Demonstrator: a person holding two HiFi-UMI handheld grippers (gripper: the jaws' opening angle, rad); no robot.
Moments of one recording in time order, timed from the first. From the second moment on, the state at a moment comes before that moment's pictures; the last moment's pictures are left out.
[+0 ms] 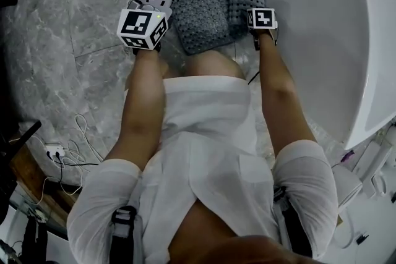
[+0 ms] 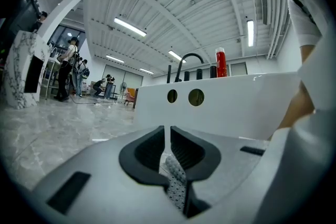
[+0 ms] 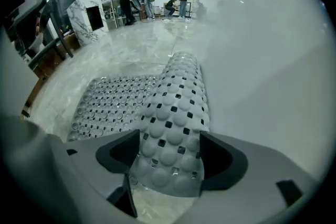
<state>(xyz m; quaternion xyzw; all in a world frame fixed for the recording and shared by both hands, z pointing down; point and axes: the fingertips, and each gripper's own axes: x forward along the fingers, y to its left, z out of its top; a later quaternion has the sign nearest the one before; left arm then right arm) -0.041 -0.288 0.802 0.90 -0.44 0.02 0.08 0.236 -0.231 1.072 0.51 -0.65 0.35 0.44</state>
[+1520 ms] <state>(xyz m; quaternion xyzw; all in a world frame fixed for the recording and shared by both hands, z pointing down) -0.036 -0.295 0.809 0.90 -0.43 -0.01 0.11 0.200 -0.199 1.105 0.19 -0.65 -0.18 0.72</state>
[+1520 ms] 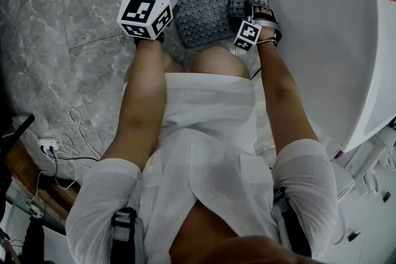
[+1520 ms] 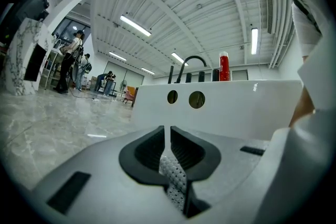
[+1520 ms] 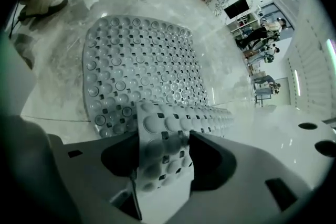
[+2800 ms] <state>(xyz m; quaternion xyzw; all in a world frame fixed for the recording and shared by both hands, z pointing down) -0.073 -0.251 0.658 0.87 -0.44 0.09 0.20 0.155 -0.251 0.757 0.46 -0.75 0.06 0.47</state>
